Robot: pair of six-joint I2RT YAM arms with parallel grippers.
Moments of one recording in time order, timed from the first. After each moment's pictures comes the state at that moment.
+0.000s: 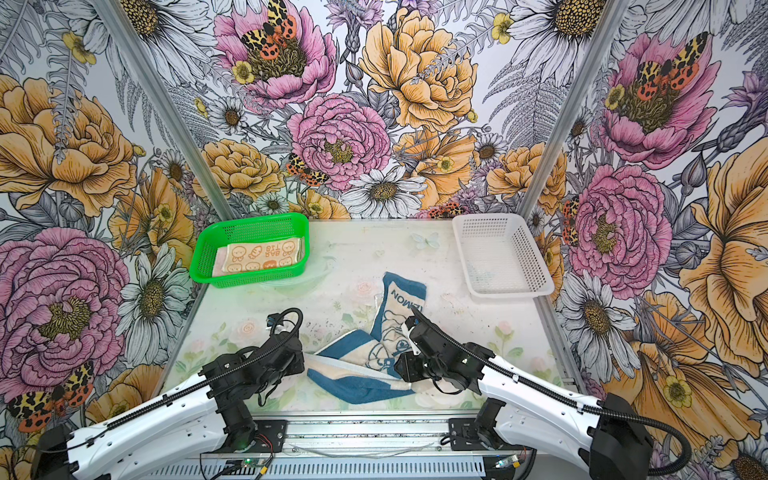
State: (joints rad) left arm -0.89 0.76 0.49 -0.73 -0.41 -0.94; right arm 0.87 0.93 0.54 -0.54 -0.20 0.67
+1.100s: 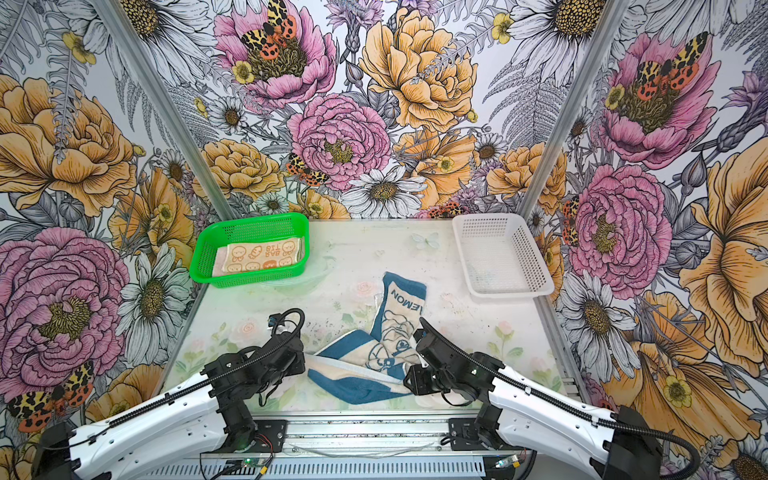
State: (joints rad) left arm -0.90 0.77 0.49 -0.73 -0.41 -0.94; right arm 0.91 0.84 0.47 -0.65 -0.23 0.76
